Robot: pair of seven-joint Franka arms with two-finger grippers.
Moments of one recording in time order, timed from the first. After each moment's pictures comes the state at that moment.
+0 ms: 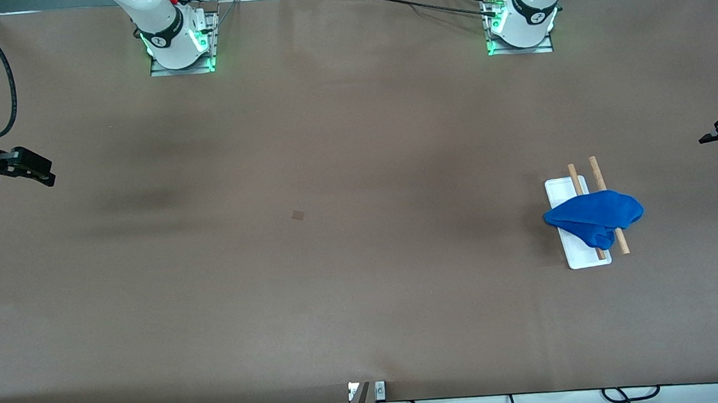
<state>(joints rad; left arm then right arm) 0.34 0.52 -0.15 -1.07 0.00 1.29 1.11 0.01 0.05 -0.05 -1.67 -0.06 1.75 -0.01</state>
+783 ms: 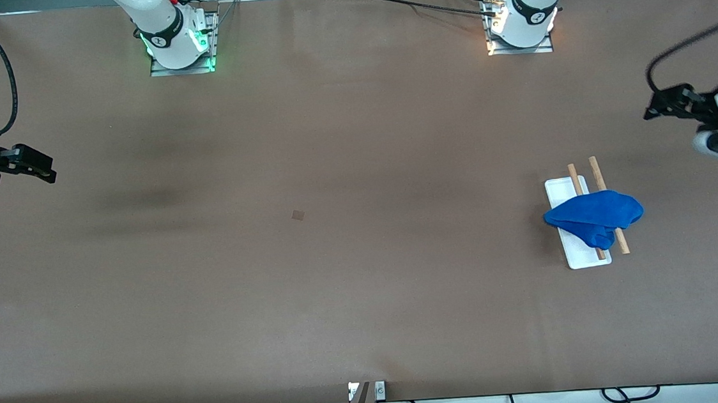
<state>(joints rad) 0.11 0.23 -0.10 -1.33 0.00 1.30 0.35 0.00 0.04 -0.04 -1.67 -0.06 1.72 -0.02</state>
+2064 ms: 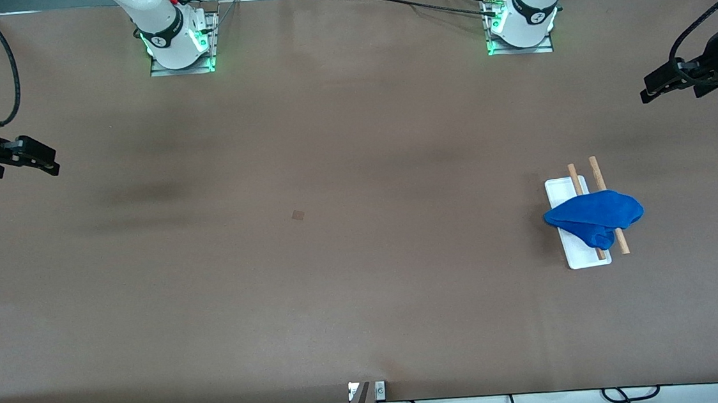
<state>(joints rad) 0.12 -0.04 -0.07 -1.67 -0.04 1.53 -0.02 0.00 0.00 -0.03 -1.70 -0.05 1.71 -0.03</state>
